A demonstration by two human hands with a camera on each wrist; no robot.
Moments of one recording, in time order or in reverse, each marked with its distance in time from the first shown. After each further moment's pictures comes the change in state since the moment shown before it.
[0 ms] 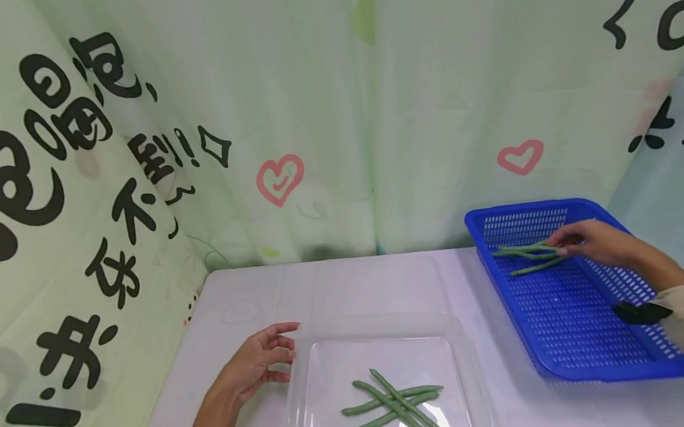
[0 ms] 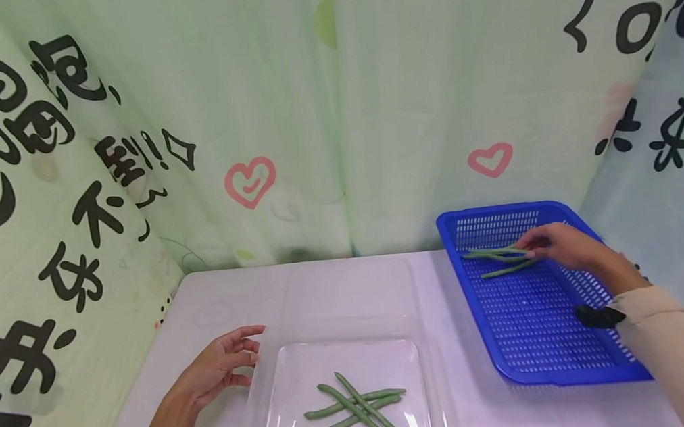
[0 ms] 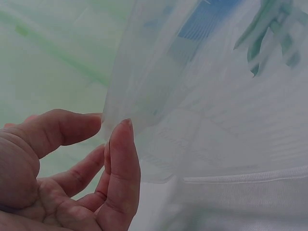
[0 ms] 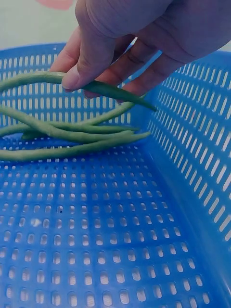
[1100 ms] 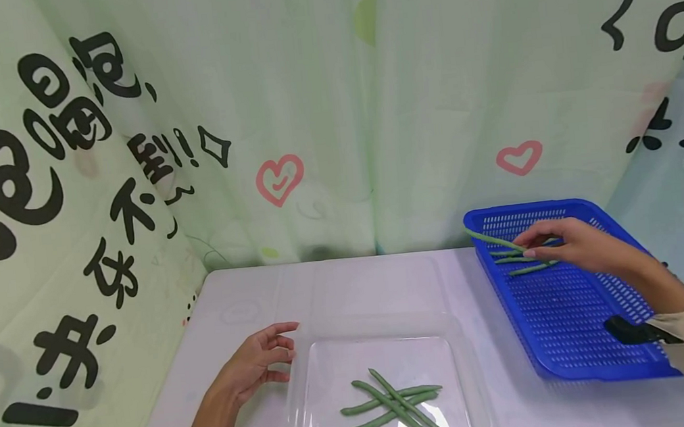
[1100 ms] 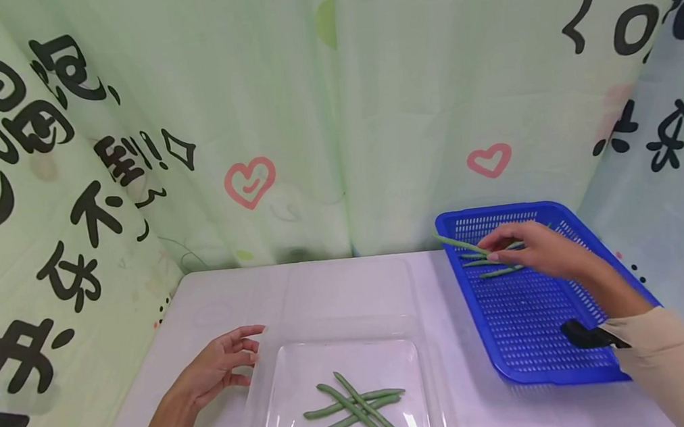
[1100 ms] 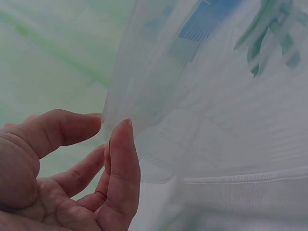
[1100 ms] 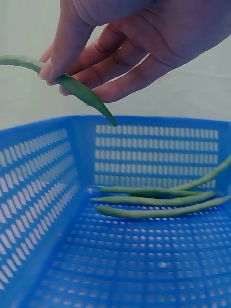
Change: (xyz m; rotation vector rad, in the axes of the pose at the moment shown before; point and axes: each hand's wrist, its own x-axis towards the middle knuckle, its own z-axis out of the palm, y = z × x) left_hand 0.001 0.000 0.000 0.008 0.003 0.000; right_hand -0.017 -0.094 0.001 0.122 0.124 -0.223
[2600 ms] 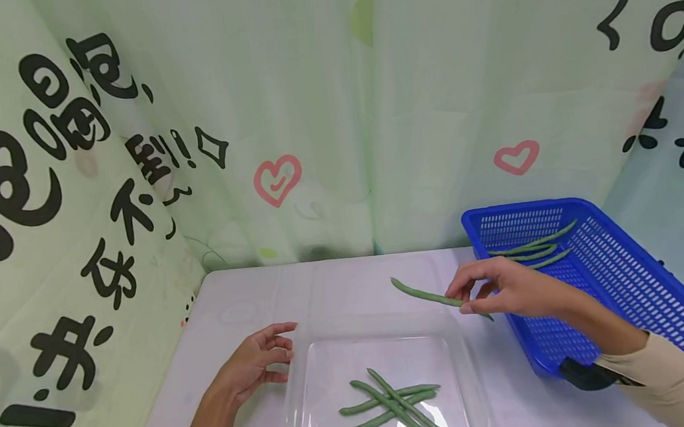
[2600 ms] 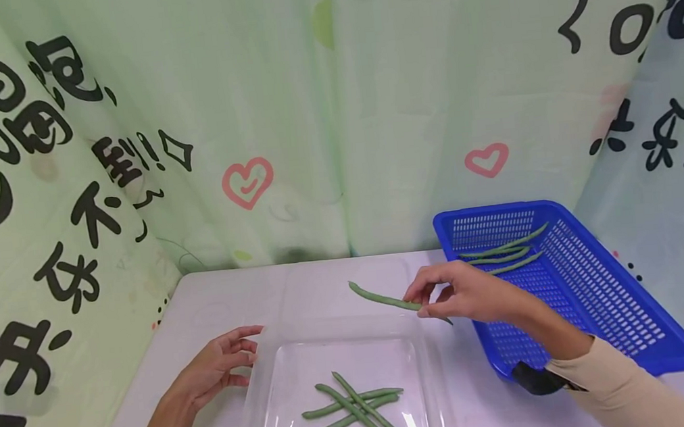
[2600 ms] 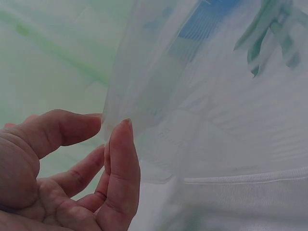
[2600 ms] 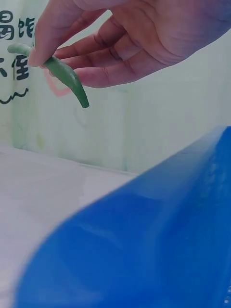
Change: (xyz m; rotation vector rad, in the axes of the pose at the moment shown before) left_hand -0.001 0.000 0.000 -0.005 -0.005 -0.004; right_hand 0.013 -0.100 0.069 0.409 -0.262 -0.278
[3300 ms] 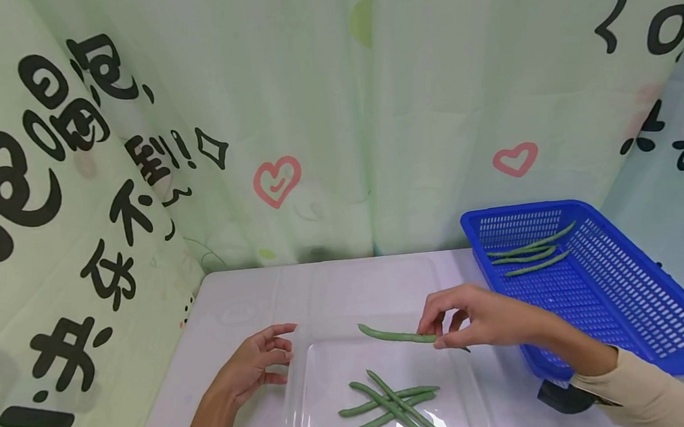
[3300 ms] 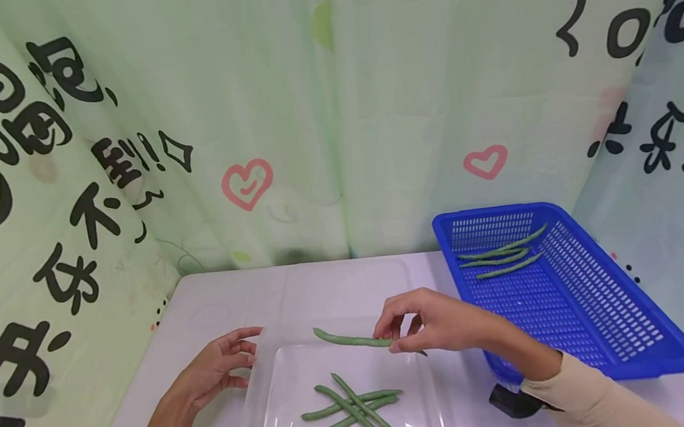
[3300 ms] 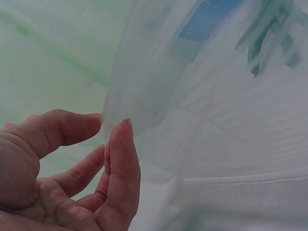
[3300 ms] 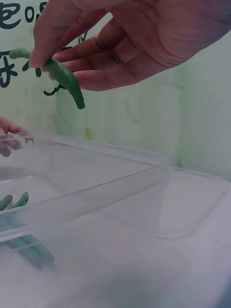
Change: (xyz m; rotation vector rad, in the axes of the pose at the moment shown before) left_hand 0.002 -0.003 -0.001 0.002 -0.003 0.012; right_hand 0.021 -0.020 0.042 0.103 -0.146 -0.032
